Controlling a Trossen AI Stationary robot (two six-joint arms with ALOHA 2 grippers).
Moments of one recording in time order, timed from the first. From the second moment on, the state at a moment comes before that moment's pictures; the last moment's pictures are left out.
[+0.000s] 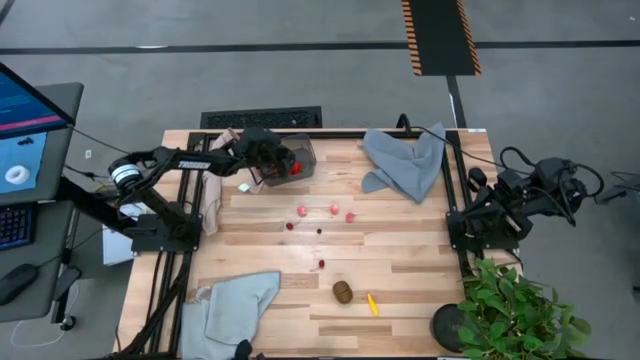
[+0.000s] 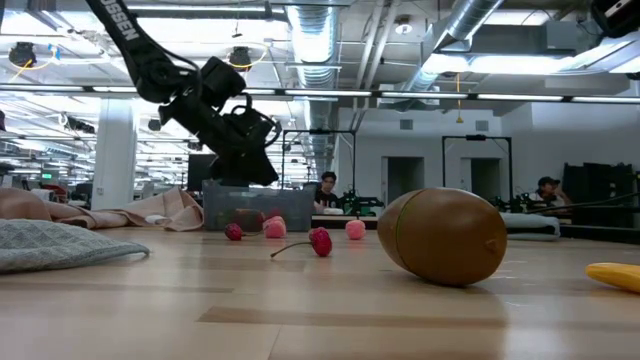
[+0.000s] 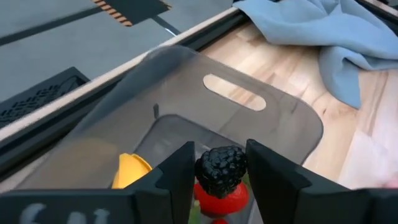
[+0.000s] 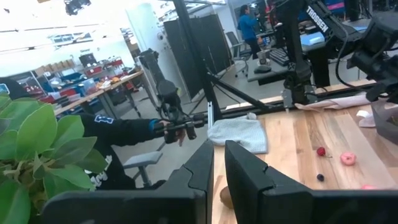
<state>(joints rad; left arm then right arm) 0.66 1.57 0.70 0.32 0.09 -0.19 0.23 0.00 0.71 -0.72 -0.17 0.29</state>
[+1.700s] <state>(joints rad) 0.07 1.33 0.65 -0.05 0.01 -0.07 0.23 0.00 0.67 -0.72 -0.15 0.29</state>
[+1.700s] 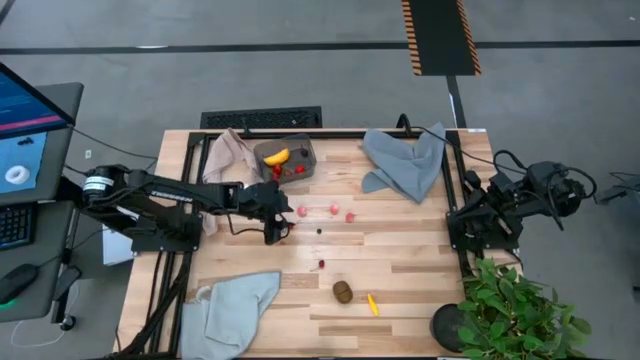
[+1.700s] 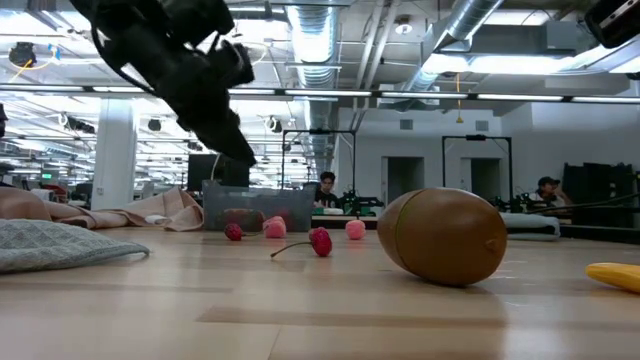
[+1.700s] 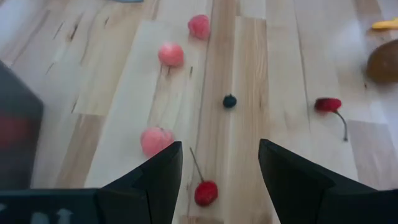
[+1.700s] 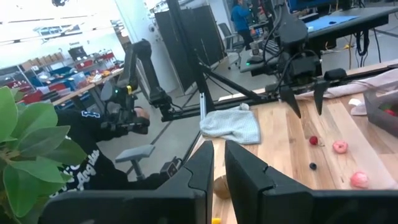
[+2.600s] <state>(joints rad) 0.08 1.65 0.65 0.14 -0.06 -0.06 0.23 0.00 0.67 -0.72 -0.15 0.28</state>
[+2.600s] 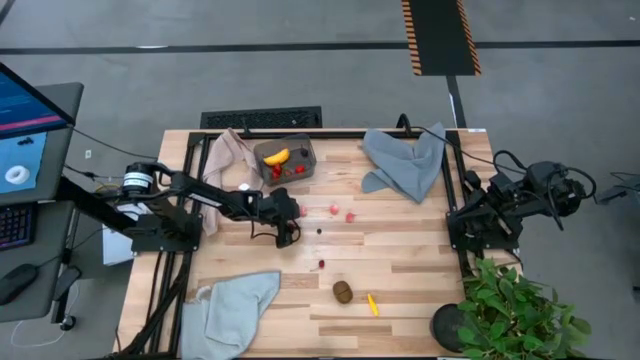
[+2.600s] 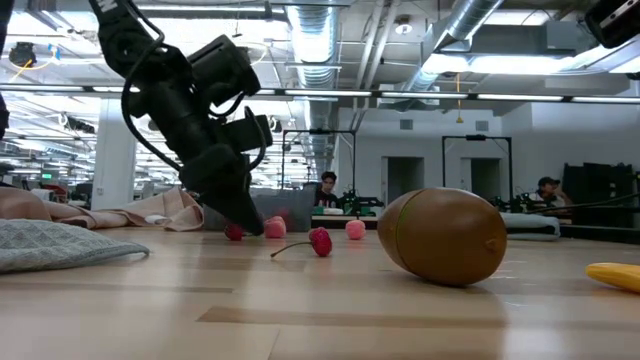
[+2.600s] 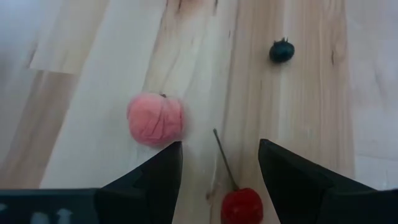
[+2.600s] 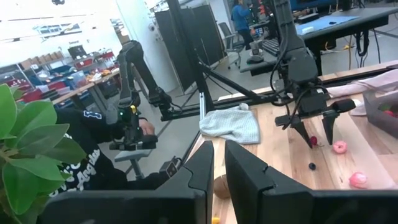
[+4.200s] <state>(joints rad) 0.25 1.38 0.65 0.12 0.09 0.07 0.23 0.00 0.67 -0.72 -0.13 0.28</state>
